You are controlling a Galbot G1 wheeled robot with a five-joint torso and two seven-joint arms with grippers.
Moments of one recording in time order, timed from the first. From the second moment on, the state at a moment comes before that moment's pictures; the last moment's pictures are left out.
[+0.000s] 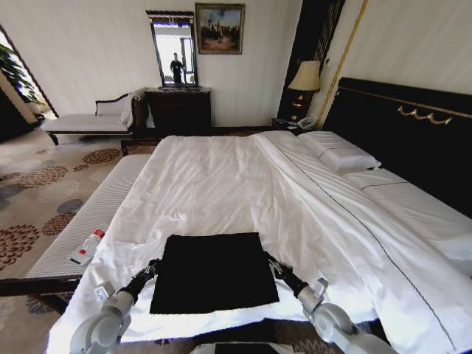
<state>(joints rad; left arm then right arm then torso) 1.70 -1.18 -0.72 -1.96 -0.92 0.31 0.00 -1.45 0.83 0.14 1.69 0.92 0.26 -0.21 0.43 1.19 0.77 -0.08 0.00</state>
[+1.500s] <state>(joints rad) 1.17 -1.19 -0.52 -1.54 -0.93 0.35 -0.02 -1.29 0.89 0.13 1.66 0.96 0.23 -0.11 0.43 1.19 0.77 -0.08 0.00</state>
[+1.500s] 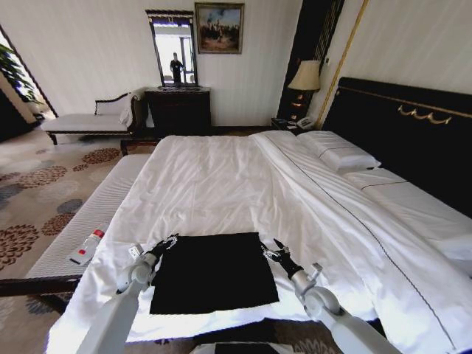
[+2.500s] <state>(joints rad) 1.19 -1.18 -0.55 -1.54 -0.97 0.35 -0.01 -1.07 0.93 0.06 1.43 1.02 0.15 -0.06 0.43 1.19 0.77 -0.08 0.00</state>
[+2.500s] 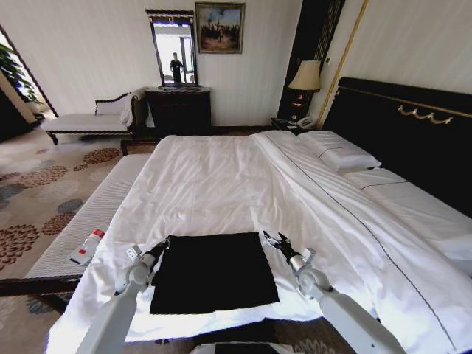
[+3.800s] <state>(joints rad) 1.20 -1.17 -0.58 -1.58 -0.97 0.35 -0.03 -0.84 1.07 -0.04 1.01 1.18 0.13 -0.65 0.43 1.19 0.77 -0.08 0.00</state>
